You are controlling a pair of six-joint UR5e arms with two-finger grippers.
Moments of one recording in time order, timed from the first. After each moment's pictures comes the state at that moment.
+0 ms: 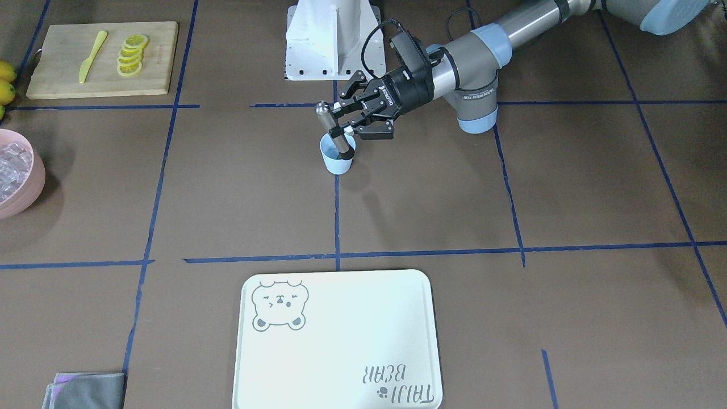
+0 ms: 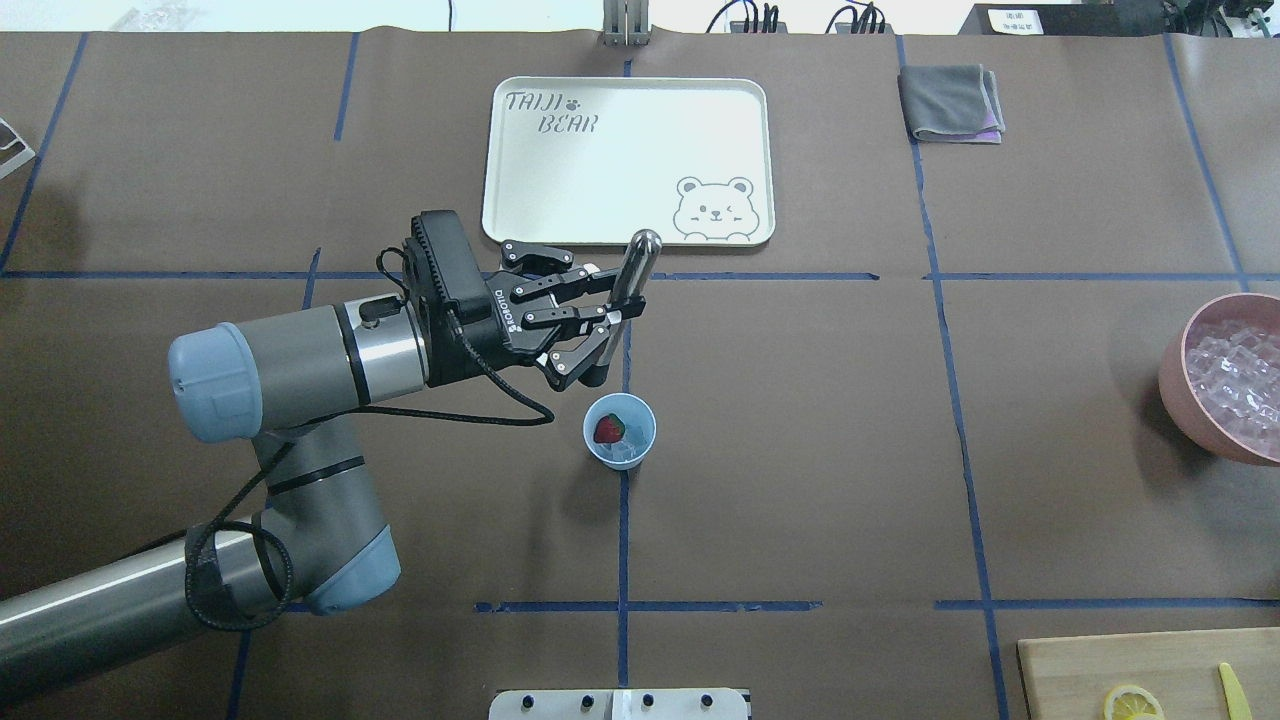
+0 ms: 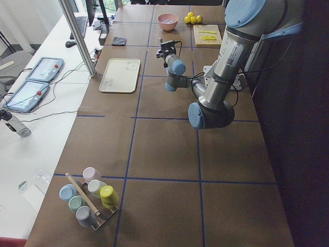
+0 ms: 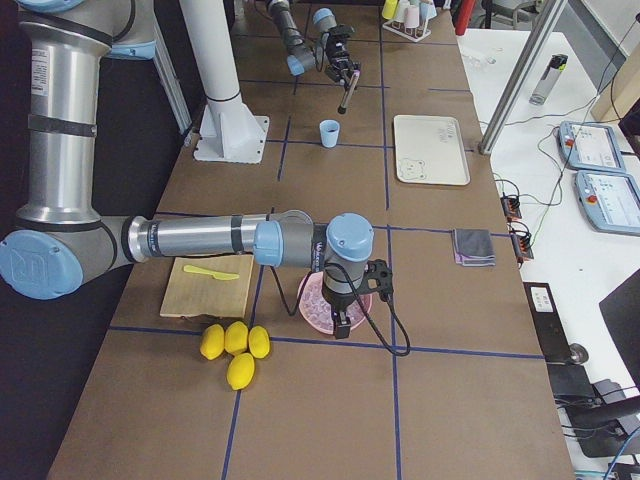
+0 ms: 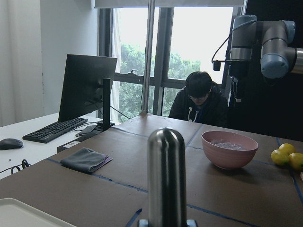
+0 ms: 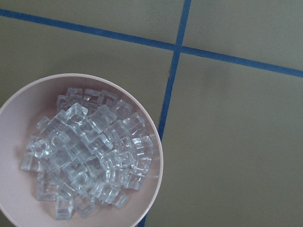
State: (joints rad) left arm -0.45 -2.13 -1.43 -3.29 -1.58 -0.39; right arm 1.54 -1.70 1.80 -1.69 2.30 -0.18
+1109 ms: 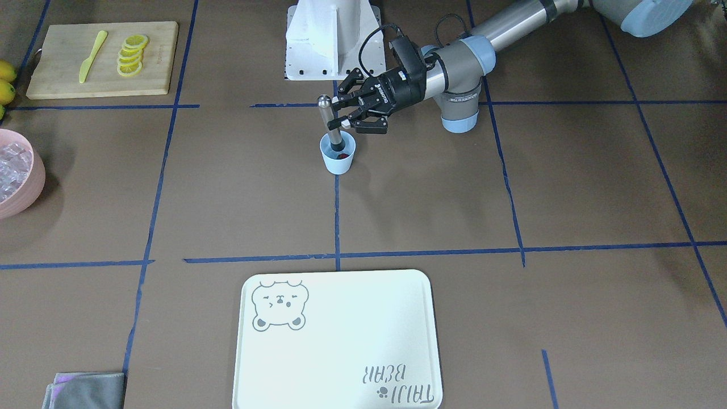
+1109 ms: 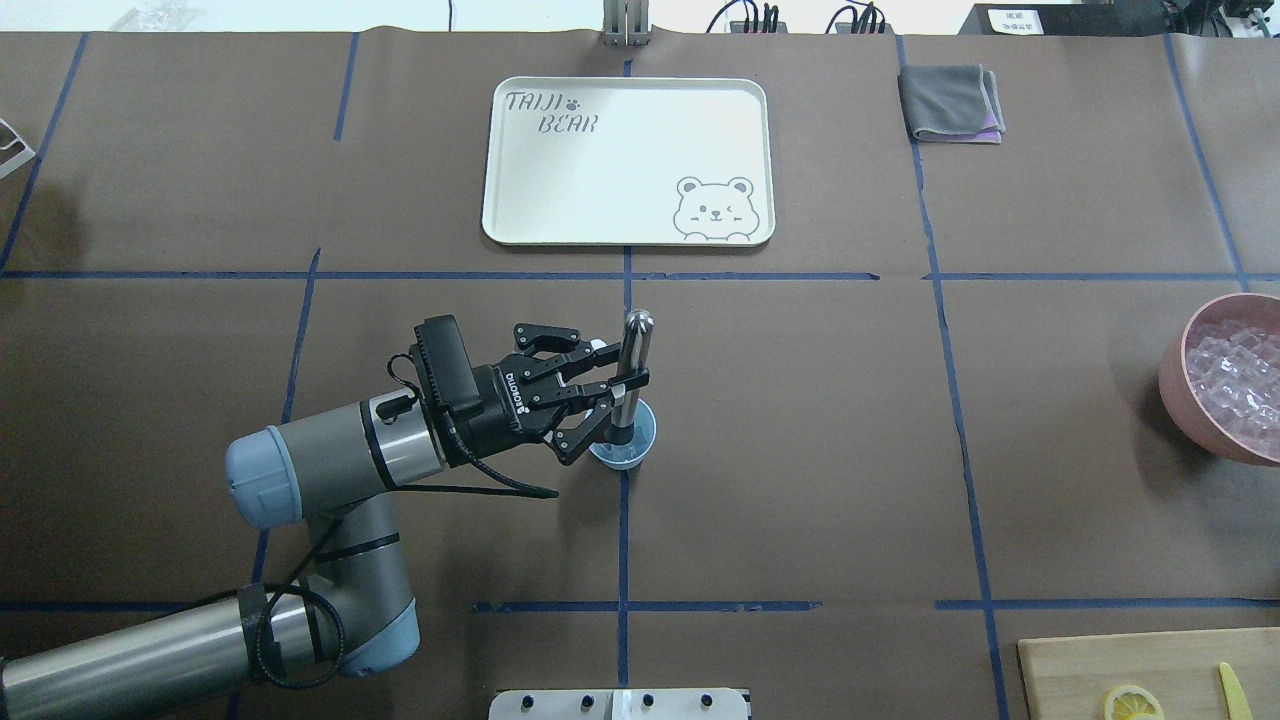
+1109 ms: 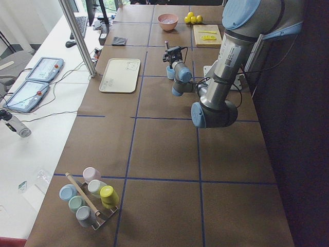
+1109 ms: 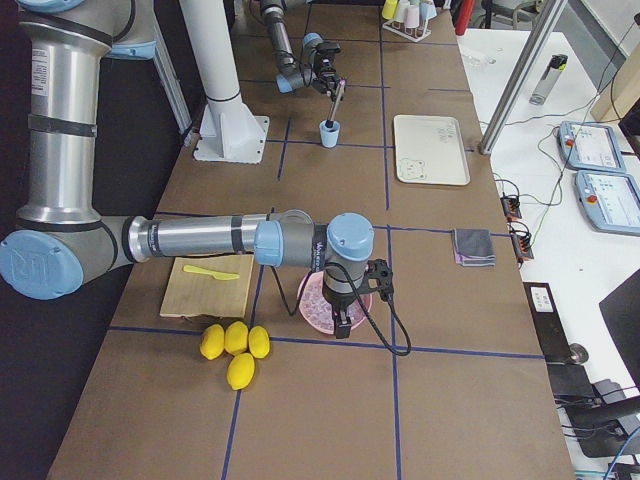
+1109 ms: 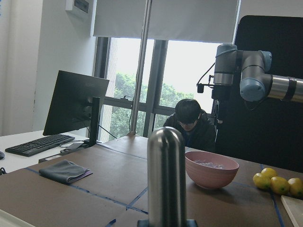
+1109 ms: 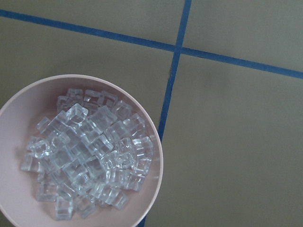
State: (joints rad) left arm -0.36 -2.13 -1.35 -3.43 -1.47 -0.38; right arm 1.54 -1.70 1.80 -1.69 2.30 -0.18
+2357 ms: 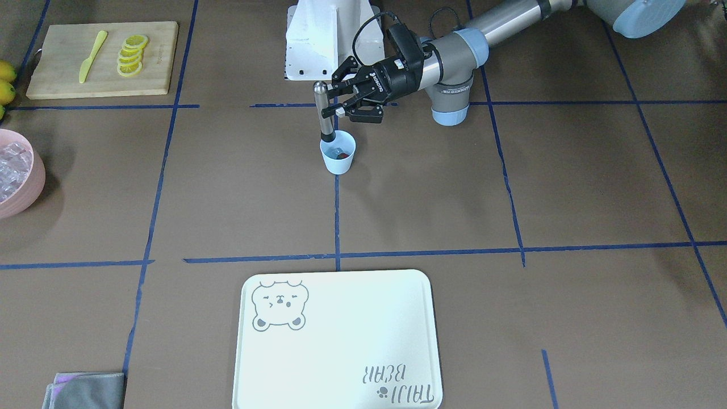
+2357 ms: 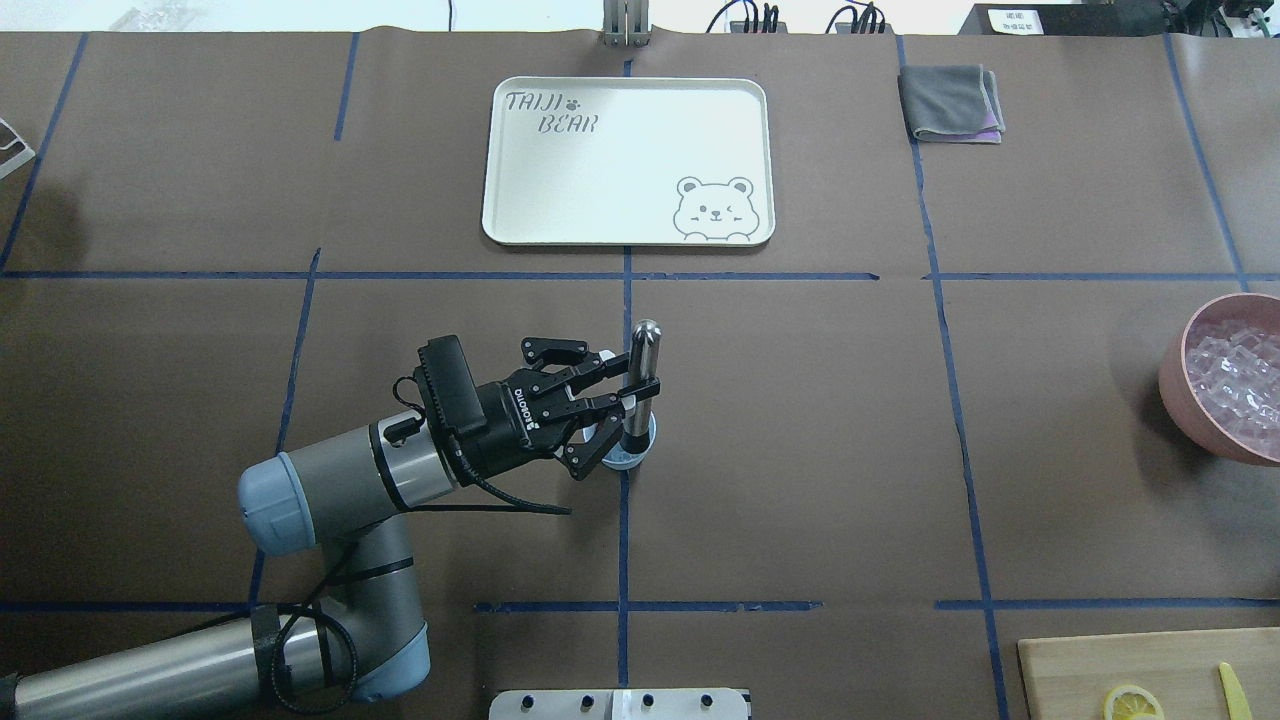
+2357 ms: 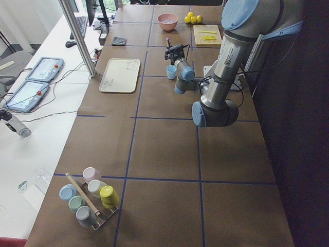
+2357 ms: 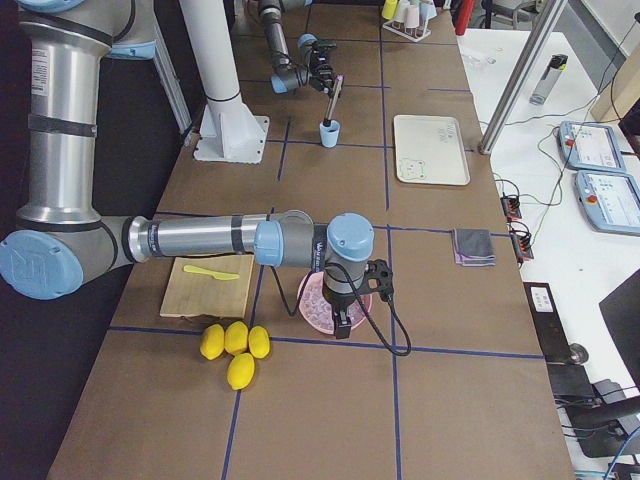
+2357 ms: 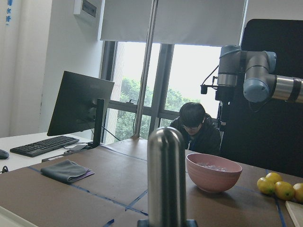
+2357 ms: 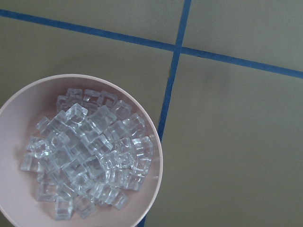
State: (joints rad) left arm -0.35 -2.13 -1.42 -3.42 -1.42 -0.40; right arm 1.54 -1.70 1.80 -1.69 2.30 -0.18
